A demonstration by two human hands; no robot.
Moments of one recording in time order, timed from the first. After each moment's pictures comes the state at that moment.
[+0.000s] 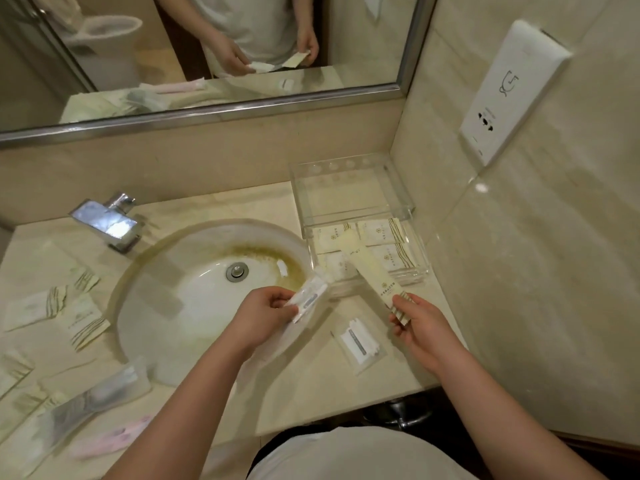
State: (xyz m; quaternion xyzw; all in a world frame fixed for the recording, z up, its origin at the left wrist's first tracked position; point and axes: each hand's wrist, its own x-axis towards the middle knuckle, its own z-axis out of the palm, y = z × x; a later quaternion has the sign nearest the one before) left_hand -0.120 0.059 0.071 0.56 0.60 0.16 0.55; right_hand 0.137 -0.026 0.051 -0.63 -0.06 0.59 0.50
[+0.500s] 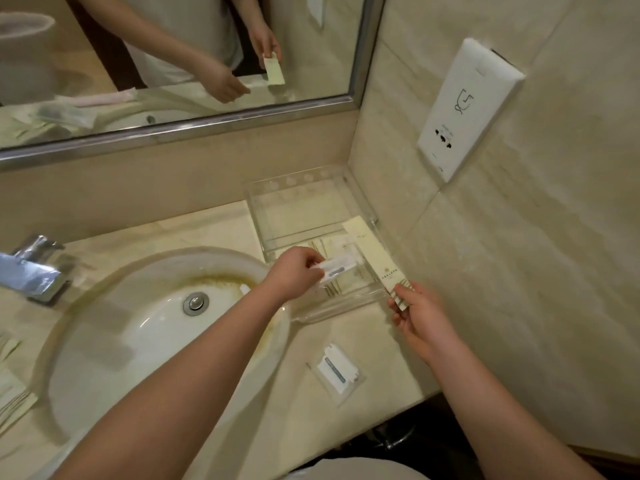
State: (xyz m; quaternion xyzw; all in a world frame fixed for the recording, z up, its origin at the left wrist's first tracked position) left_hand 0.004 0.164 0.067 0.78 0.46 0.06 0.43; right_hand 0.174 0.011 0.061 -0.64 0.00 0.49 0.59
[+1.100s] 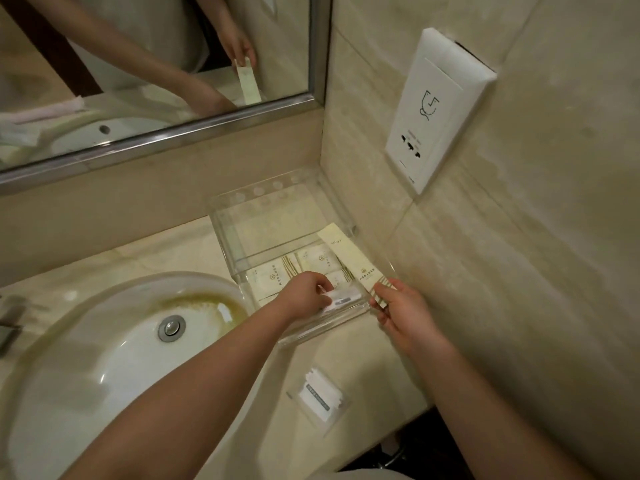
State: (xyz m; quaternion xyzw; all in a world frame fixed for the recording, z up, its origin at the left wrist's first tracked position) left_hand 0.073 0.170 0.010 0.78 0.43 -0.07 0.45; right_hand 0.210 0.042 0.042 -0.69 -0.01 0.49 0.54
